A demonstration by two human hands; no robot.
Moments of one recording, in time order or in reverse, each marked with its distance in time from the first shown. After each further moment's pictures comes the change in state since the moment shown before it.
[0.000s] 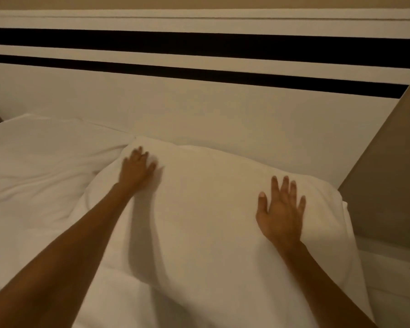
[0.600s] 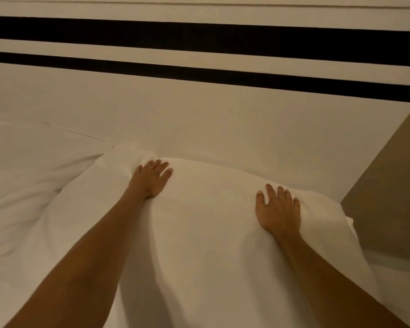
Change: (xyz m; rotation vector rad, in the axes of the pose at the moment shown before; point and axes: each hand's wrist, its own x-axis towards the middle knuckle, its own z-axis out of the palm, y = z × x) left_hand 0.080 0.048 0.073 -0.076 -0.195 0.123; right_hand 0.101 0.025 0.058 -0.069 -0.206 0.152
